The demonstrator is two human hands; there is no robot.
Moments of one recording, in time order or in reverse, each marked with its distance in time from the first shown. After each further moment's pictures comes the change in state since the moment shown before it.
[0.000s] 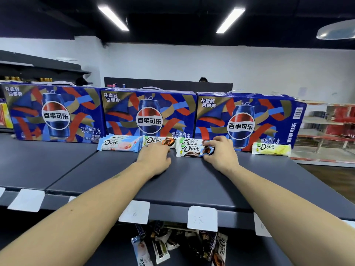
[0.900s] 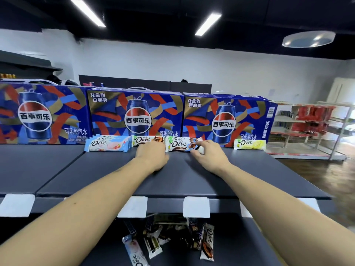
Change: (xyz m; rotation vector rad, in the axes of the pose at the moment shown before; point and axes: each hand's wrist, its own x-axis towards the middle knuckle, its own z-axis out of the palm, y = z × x) left_hand 0.004 0.014 -0.005 0.003 -0.026 0.009; right_hand -0.034 -0.023 -0.024 -0.003 -0.108 0.096
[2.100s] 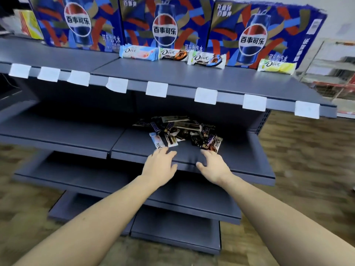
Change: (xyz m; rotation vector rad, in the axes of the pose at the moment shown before) left_hand -0.314 0.049 0.135 -0.158 -0.220 -0.097; right_hand -0.286 0.060 0.112 -0.021 -0.485 0.023
